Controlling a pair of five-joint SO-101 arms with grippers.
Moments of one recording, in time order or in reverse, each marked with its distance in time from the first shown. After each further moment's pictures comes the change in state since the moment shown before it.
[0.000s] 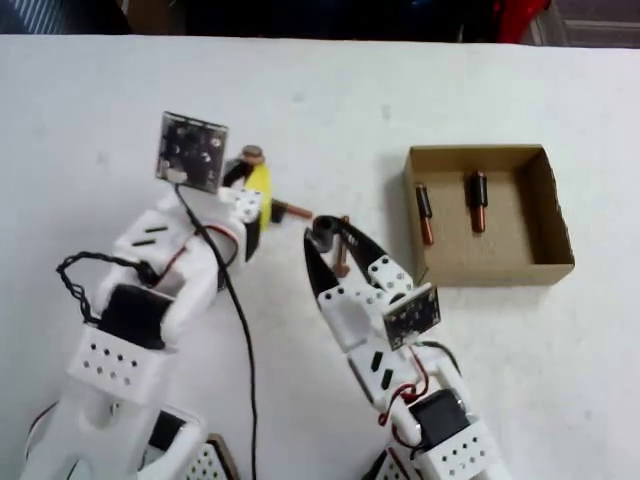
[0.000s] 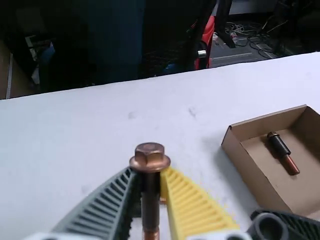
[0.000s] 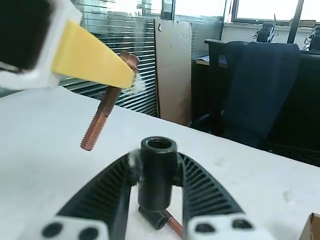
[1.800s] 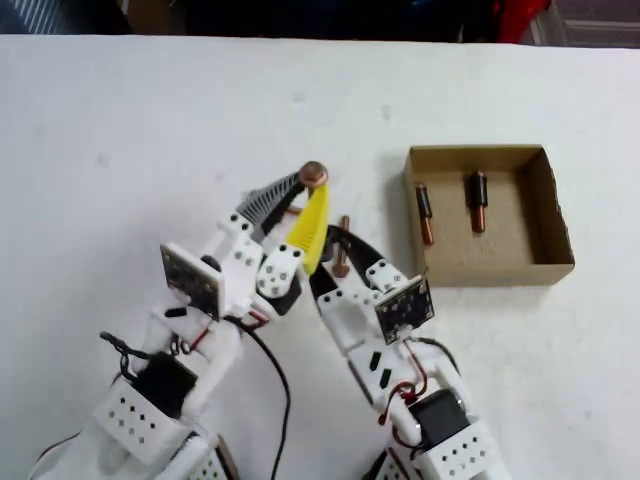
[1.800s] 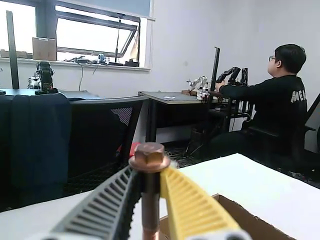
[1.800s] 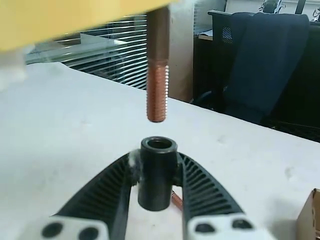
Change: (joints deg) left arm 14.4 -21.7 31.7 -43.2 0.1; right arm 0.0 0.0 -0.1 5.6 0.0
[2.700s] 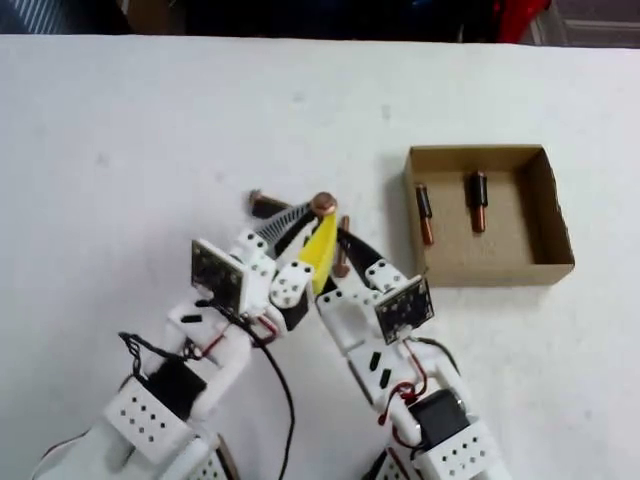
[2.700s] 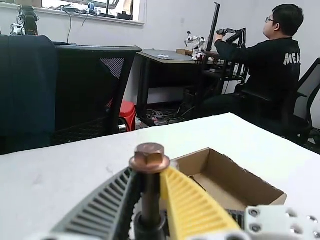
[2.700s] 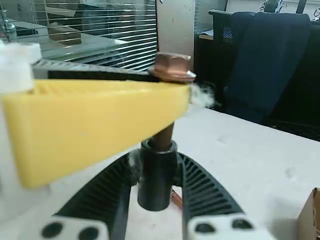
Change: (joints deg) left arm 1.8 -0.2 6.8 2.9 3.2; right arm -0.1 0.0 0.0 0.0 -0.1
